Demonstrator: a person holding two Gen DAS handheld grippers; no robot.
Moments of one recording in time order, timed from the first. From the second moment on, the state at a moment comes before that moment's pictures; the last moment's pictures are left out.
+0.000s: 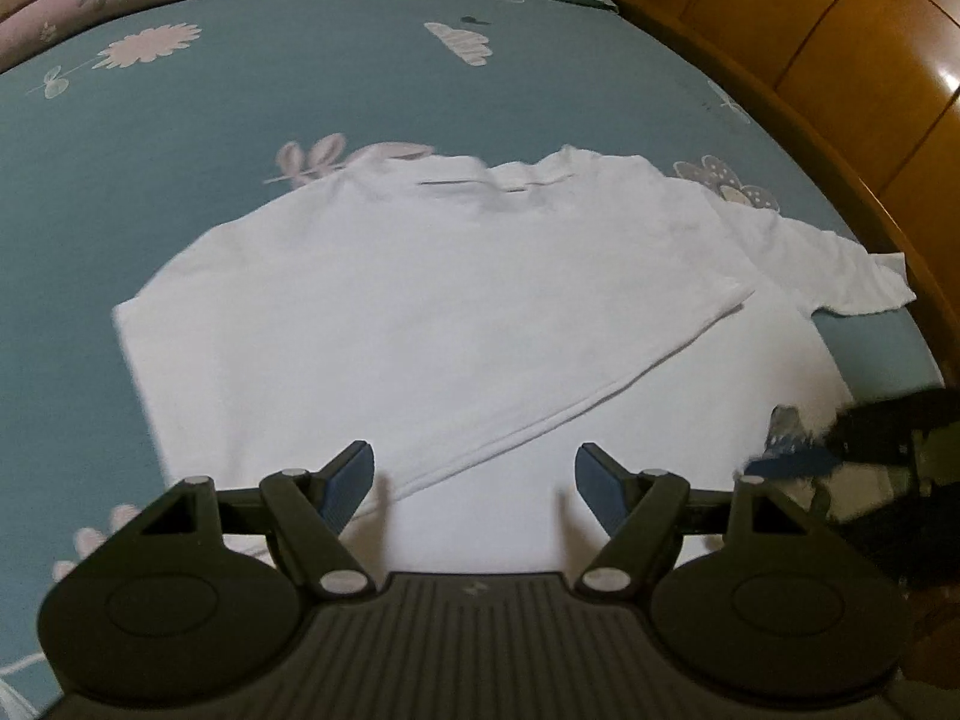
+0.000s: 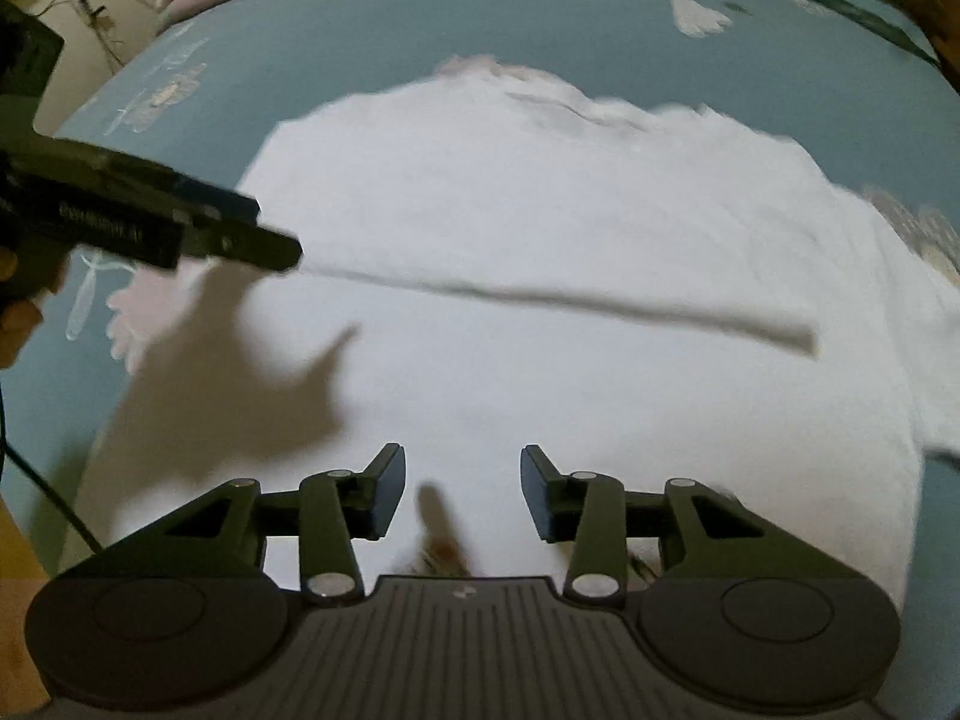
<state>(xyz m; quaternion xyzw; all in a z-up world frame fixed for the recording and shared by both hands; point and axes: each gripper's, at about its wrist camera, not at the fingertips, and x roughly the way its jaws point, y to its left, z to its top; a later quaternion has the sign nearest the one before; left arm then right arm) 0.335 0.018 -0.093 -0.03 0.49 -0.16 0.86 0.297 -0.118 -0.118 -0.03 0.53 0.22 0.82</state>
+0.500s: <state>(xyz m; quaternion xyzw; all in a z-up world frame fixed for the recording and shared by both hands) 0.359 -0.122 -0.088 -0.02 0.50 -0.18 0.85 0.271 -0.282 -0.115 0.13 0.55 0.15 0.81</state>
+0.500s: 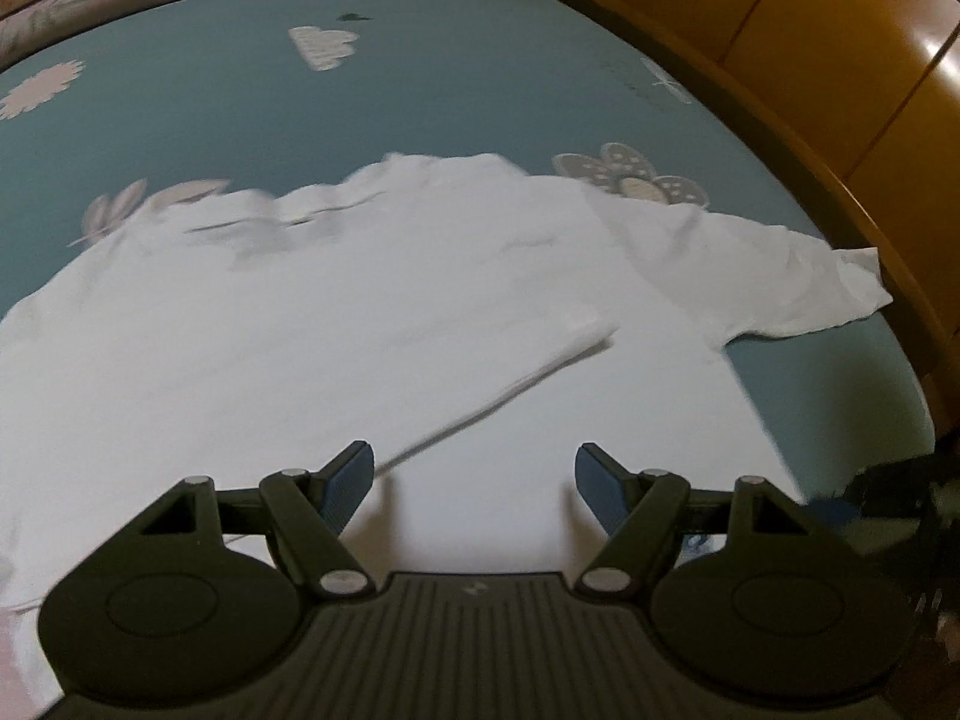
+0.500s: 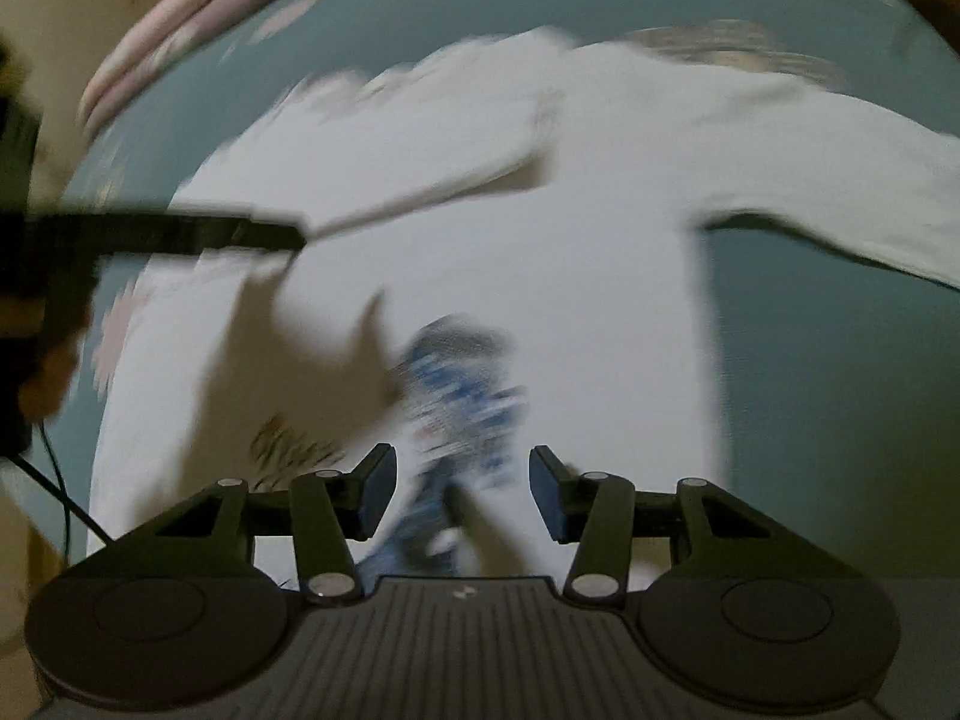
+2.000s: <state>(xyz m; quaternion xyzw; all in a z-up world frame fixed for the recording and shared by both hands) 0.437 -0.298 -0.107 -0.04 0.52 -0.23 0.82 0.264 -0.644 -0.192 0.57 0.21 -0.21 0.77</state>
